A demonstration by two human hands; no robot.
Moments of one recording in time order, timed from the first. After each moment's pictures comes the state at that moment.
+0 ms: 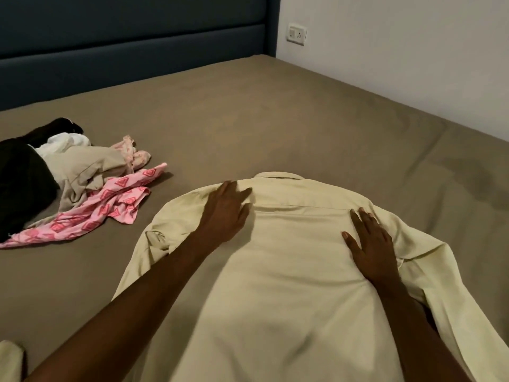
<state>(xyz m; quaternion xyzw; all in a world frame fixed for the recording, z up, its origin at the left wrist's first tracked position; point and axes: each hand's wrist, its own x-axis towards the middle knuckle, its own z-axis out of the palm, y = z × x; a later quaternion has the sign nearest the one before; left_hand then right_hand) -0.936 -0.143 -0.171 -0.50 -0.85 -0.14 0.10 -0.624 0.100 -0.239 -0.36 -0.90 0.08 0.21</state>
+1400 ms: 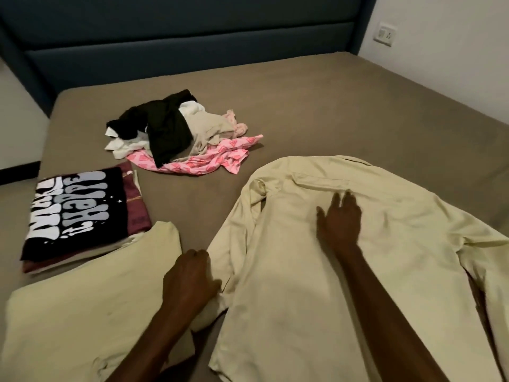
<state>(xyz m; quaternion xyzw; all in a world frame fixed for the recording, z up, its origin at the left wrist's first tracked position) -0.776 -0.509 -0.128 -0.16 -0.97 -0.10 -0.12 -0.748 -0.140 -0.171 -0.33 -0.94 0.05 0.12</state>
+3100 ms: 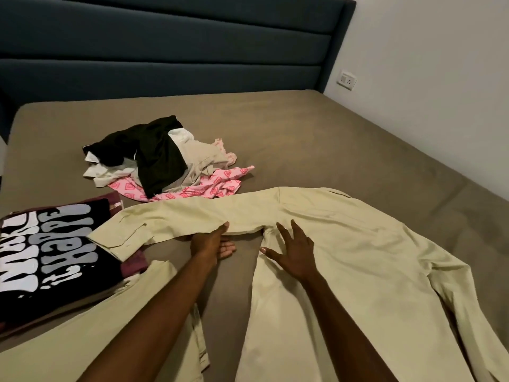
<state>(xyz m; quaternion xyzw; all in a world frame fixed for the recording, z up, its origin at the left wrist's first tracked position) -0.940 -0.417 -0.144 0.17 -0.61 -0.70 -0.32 -0.797 -0.232 -0.153 -0.27 -0.95 0.15 0.05</state>
